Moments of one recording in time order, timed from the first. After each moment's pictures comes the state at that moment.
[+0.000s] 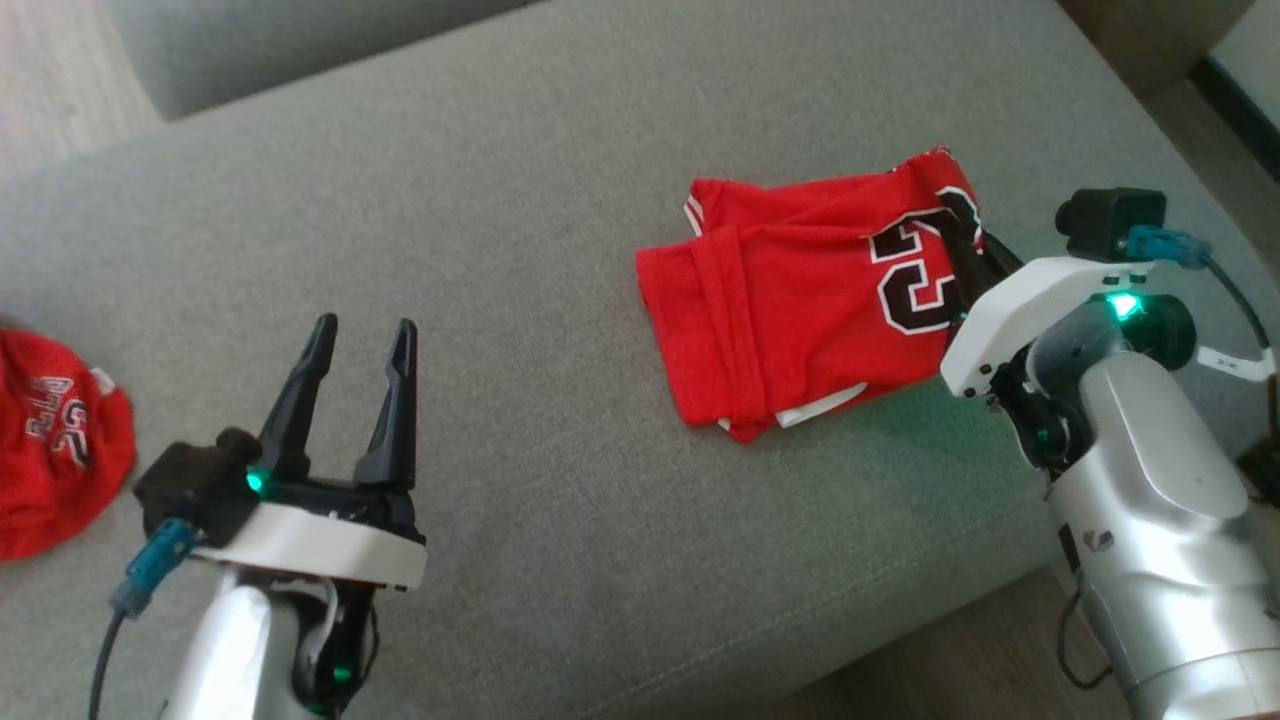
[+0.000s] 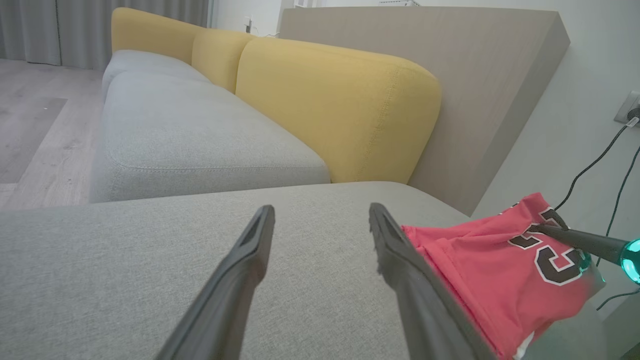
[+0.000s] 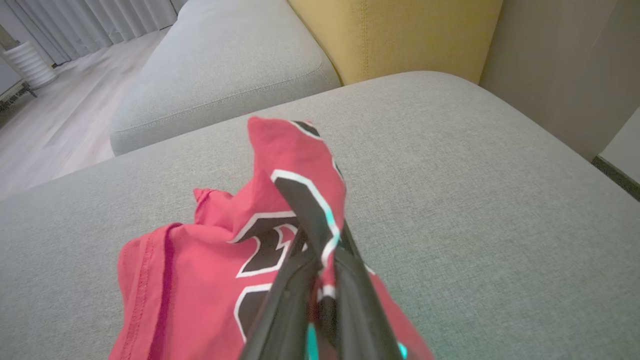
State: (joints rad) left arm -0.11 0.09 -0.15 0.10 -0.29 -0.13 -0.26; right arm -0.60 -0.14 0.18 0.67 0.37 0.13 0.16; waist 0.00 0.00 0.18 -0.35
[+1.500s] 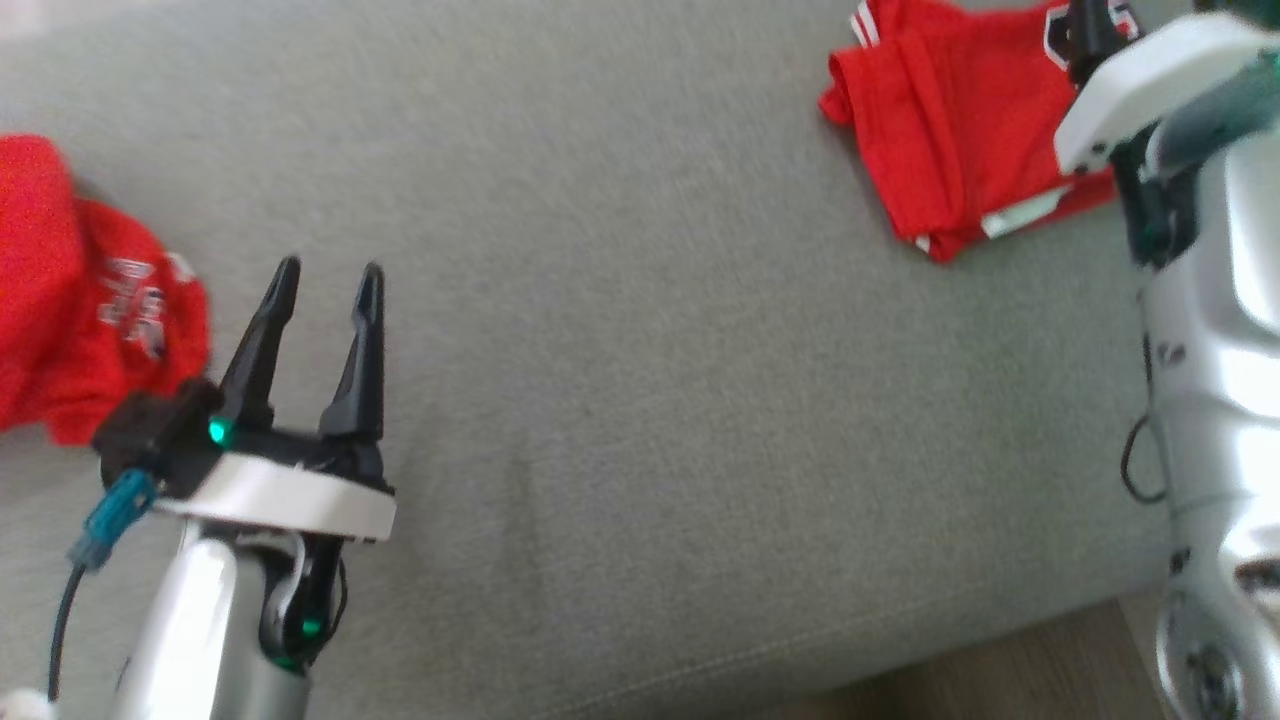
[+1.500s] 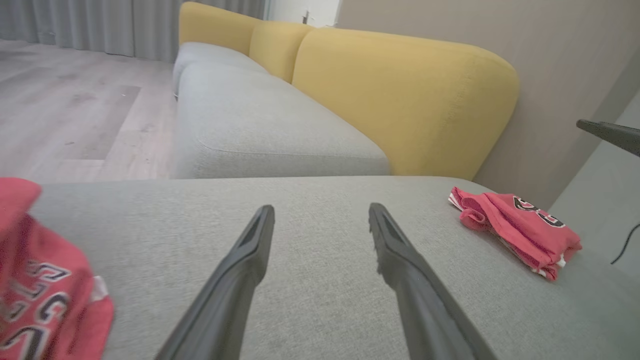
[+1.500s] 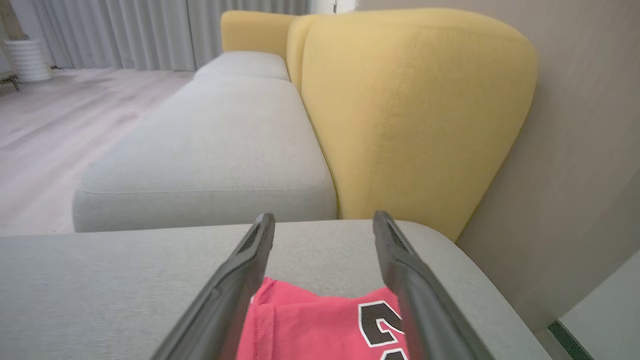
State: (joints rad) left arm -0.20 0.16 -0.16 0.11 -0.32 -0.11 -0.25; right arm -0.92 -0.14 -0.06 0.75 -0.01 0.13 0.03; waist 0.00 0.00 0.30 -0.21
